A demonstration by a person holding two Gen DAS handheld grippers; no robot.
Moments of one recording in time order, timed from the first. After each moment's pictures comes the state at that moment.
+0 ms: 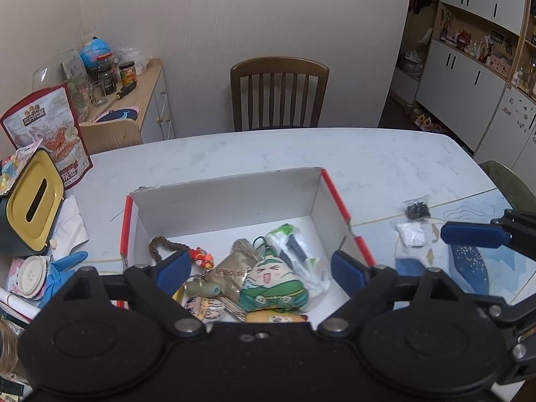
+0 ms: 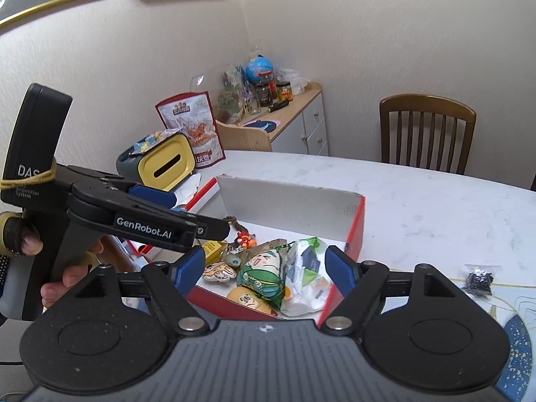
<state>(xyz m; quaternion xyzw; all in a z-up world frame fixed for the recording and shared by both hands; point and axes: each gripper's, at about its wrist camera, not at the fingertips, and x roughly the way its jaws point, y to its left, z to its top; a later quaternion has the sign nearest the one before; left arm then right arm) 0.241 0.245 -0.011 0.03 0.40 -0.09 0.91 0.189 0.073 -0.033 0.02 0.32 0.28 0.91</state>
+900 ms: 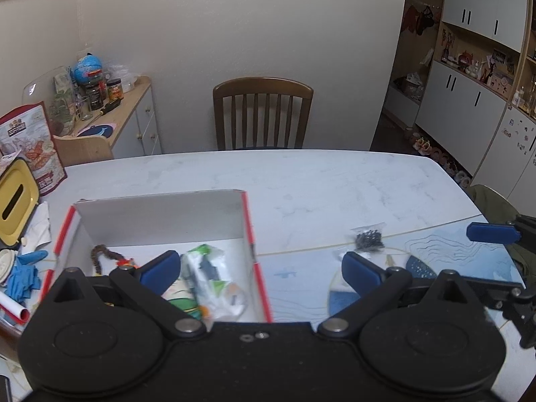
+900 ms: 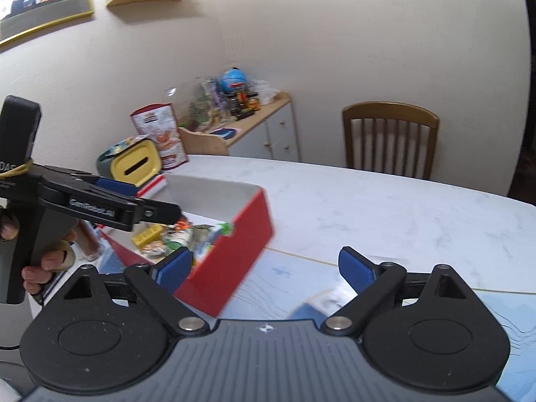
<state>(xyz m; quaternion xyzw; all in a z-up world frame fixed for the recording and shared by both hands) 0.226 0.128 -0.009 0.01 0.37 -0.07 0.93 0.188 -0.097 -0.036 0.01 0.31 0.26 0.91</state>
